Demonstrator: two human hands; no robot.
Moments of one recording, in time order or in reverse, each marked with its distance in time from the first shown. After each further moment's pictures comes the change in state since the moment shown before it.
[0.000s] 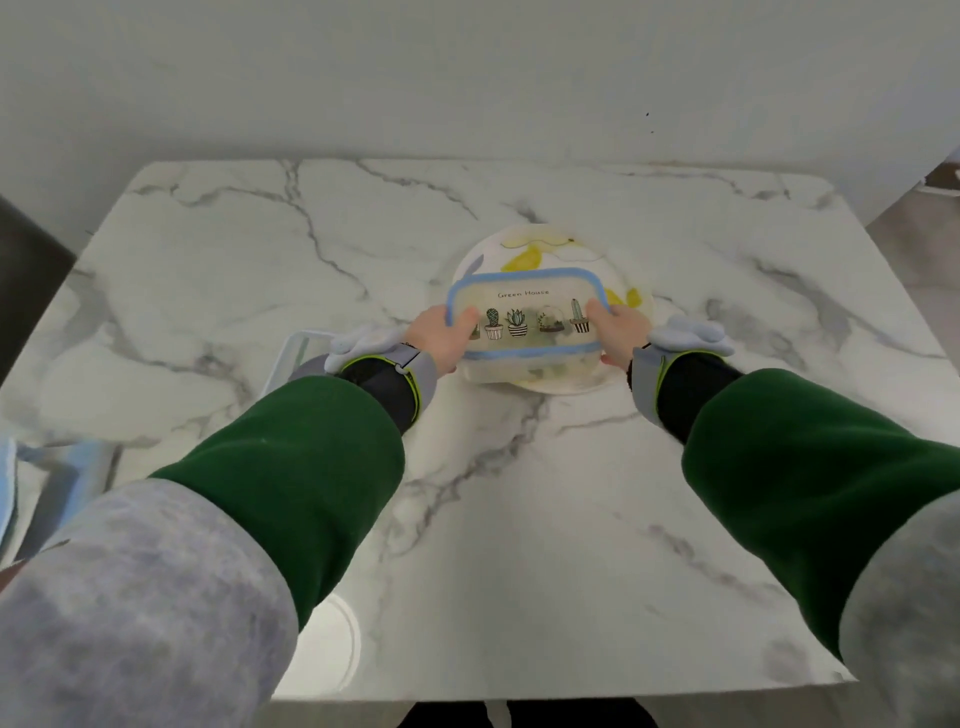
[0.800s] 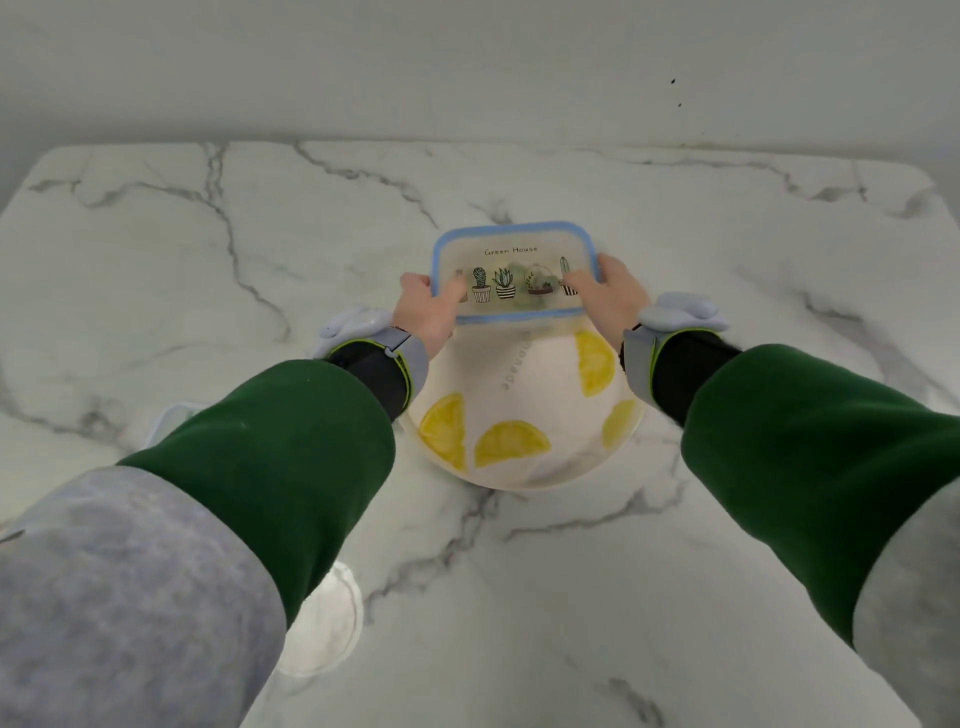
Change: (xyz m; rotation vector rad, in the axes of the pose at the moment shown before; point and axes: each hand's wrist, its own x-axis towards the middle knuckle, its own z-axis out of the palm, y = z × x) left_hand 0.139 0.069 0.061 -0.193 0.155 -0.169; right_hand 0.166 -0.020 -0.031 0.130 -0.037 -0.168
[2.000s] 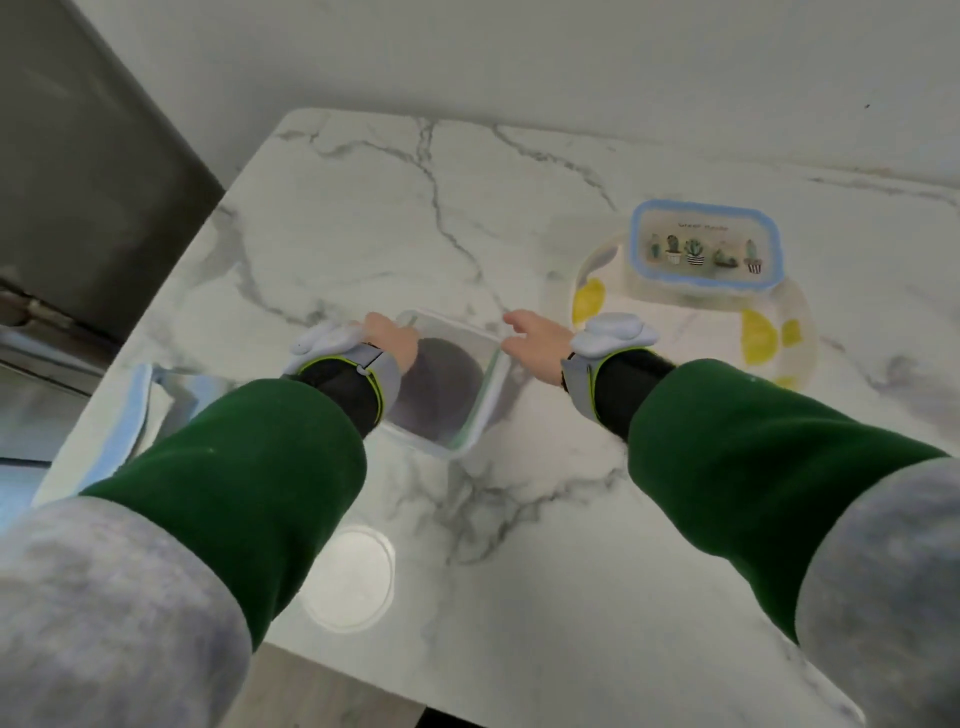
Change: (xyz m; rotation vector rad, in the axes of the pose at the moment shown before) left_hand -0.054 -0.151 -0.223 0.655 0.228 -0.303; right_hand -0.166 -0.082 0.197 -0.403 -0.534 -0.171
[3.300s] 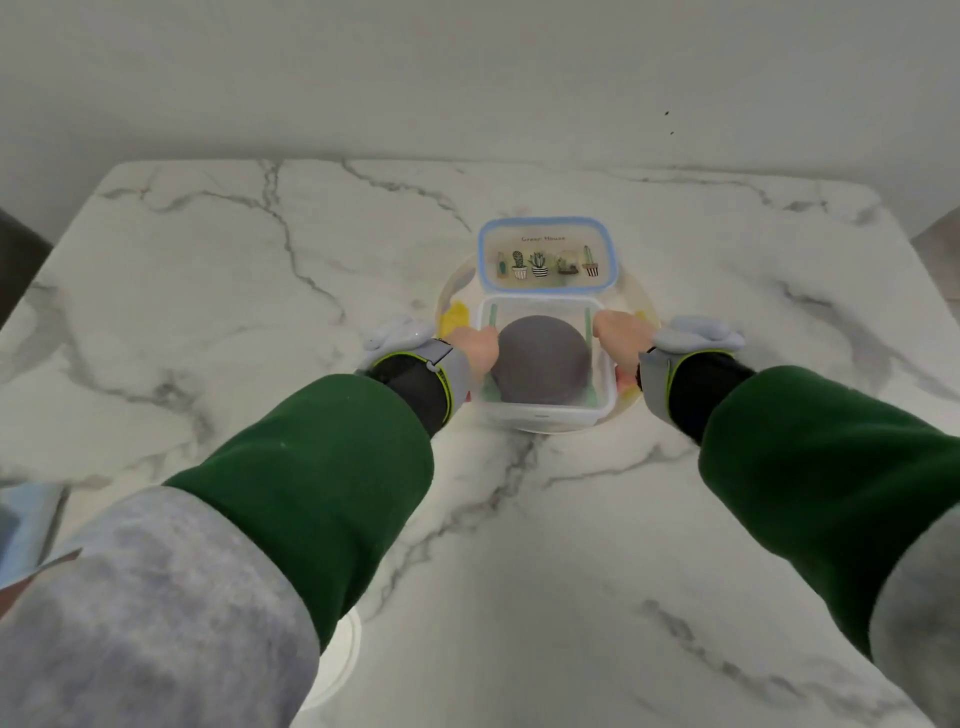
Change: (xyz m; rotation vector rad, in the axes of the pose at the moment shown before) left_hand -0.110 0.194 0.064 -0.407 -0.491 0.139; right_hand -0.040 0.153 -0.145 0.287 0.360 0.406
